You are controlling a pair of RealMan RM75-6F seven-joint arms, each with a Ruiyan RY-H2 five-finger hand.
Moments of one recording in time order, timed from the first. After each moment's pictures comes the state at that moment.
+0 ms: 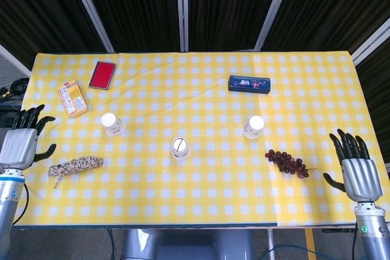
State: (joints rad) left arm -0.30 -1.18 -0.21 -1.55 1.26 1.17 0.14; right arm 0.13 -1.21 0.11 -1.50 -1.47 1.45 -0.09
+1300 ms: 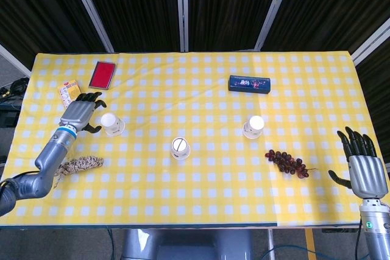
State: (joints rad) left arm -0.76 -1.33 -0.20 -1.26 0.90 0.63 0.26; right arm 0.14 -1.20 0.13 -1.48 -1.42 1.42 -0.05
